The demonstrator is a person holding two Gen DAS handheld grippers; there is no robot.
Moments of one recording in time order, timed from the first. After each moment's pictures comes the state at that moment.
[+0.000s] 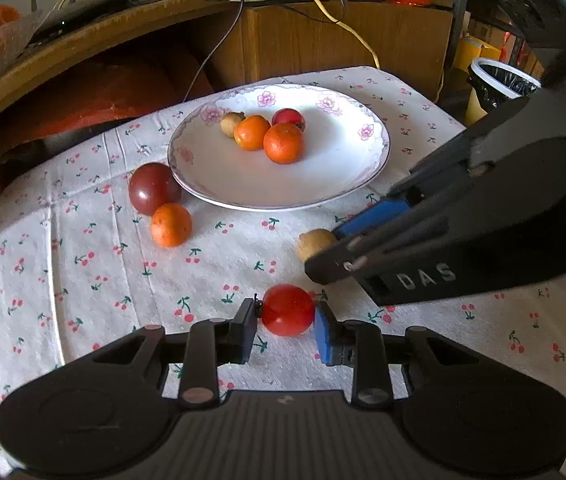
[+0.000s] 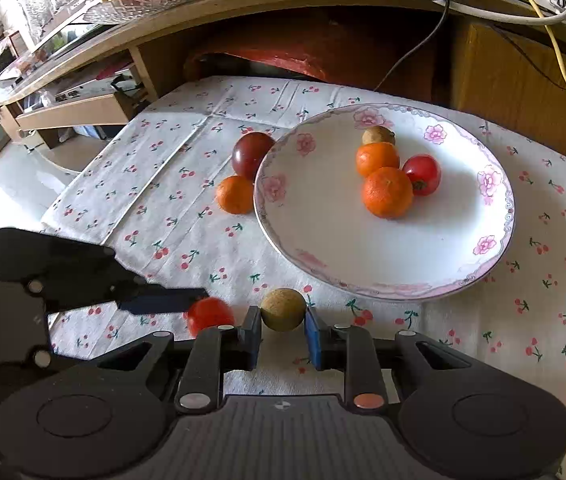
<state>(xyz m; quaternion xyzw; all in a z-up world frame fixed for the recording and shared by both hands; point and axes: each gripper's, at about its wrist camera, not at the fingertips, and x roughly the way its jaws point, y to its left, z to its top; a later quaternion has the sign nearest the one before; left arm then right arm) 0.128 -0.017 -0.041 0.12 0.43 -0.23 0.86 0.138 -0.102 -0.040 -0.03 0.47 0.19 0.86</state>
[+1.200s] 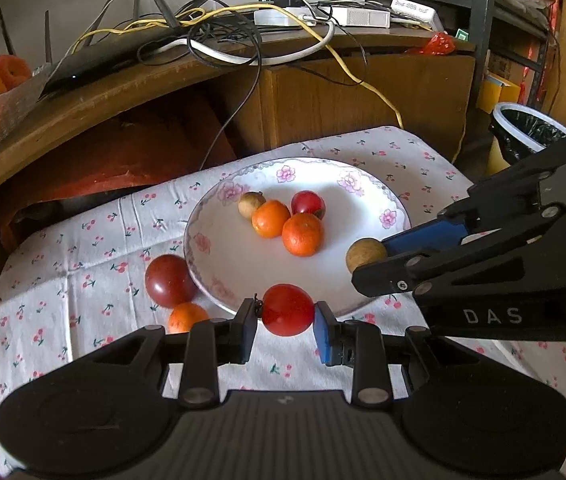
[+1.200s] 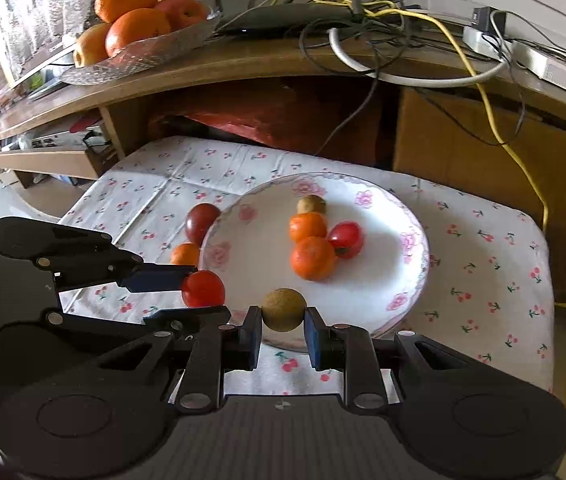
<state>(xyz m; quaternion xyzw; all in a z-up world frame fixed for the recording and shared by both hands) 0.163 -0.038 -0.017 0.11 0.39 -0.21 0.89 0.142 -0.129 -0.008 -0.03 0.41 0.14 0.90</state>
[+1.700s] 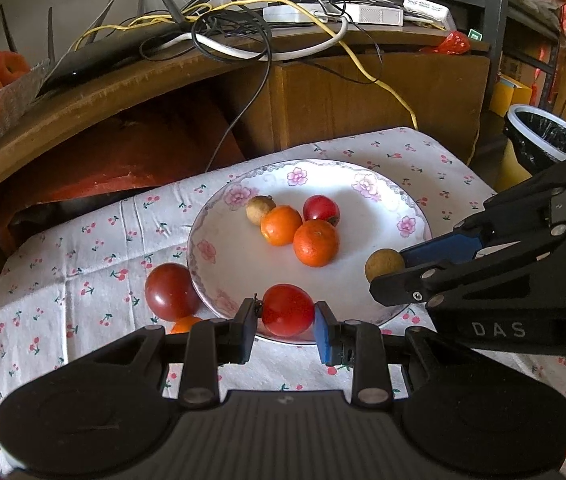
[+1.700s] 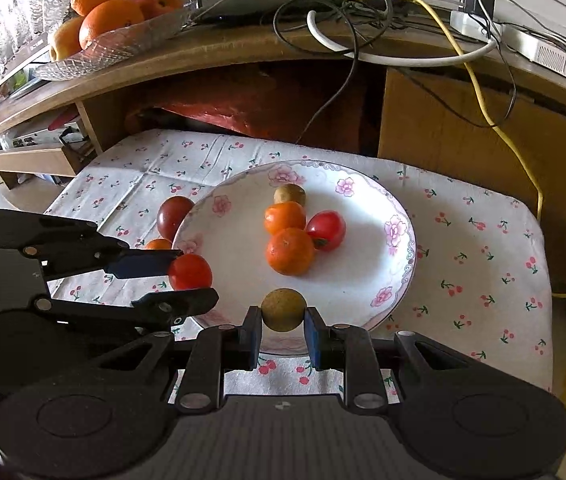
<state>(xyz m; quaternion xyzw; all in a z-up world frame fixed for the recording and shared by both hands) 0.178 -0.041 -0.026 0.11 0.38 -0.19 0.90 0.153 -0.136 -0.020 -0.03 0.42 0.13 0.90</state>
